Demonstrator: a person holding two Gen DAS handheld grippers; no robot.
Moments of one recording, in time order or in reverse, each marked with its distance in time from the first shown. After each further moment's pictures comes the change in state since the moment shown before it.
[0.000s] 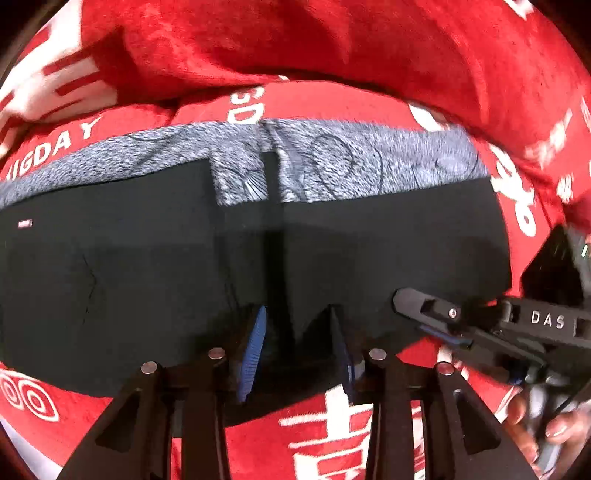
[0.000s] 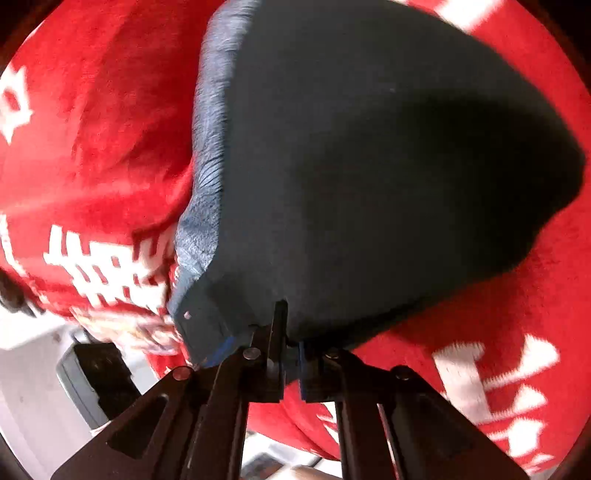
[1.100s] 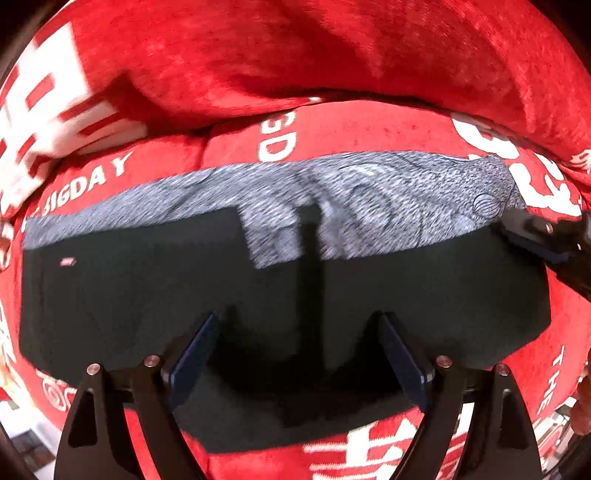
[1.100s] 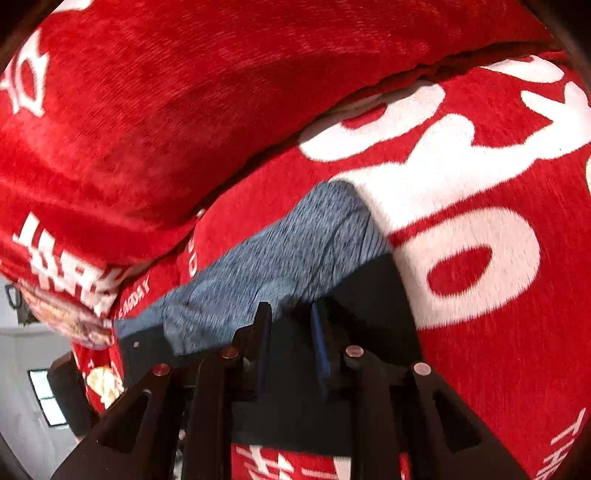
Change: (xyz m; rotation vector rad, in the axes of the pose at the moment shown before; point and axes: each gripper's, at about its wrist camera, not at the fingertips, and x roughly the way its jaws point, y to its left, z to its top) left arm -0.004 0.000 0.024 -0.005 0.014 0.237; right arm -0.053 0.061 0.076 -0.378 -0.100 -0.301
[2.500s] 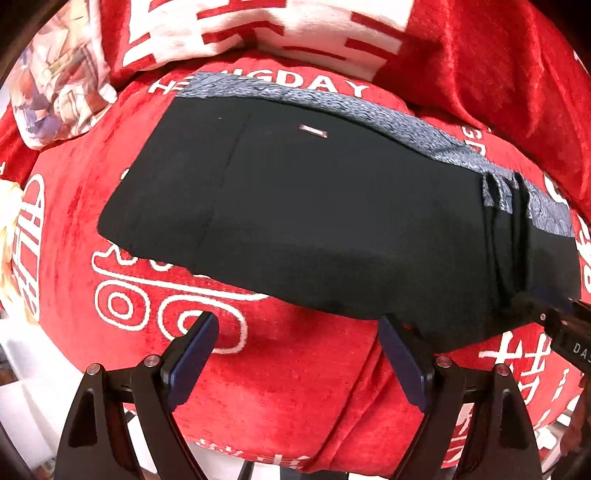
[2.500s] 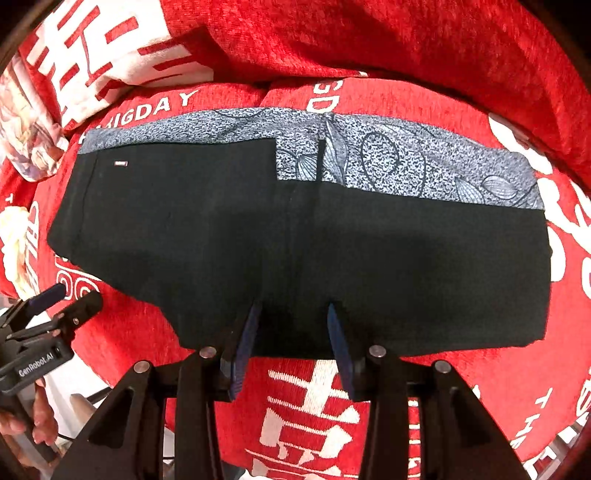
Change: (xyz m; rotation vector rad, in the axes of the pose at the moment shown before) left arm -0.031 0.189 -0.103 -0.283 0.004 0.028; right arm 0.065 0.162 -0.139 -0.510 0.198 -0.374
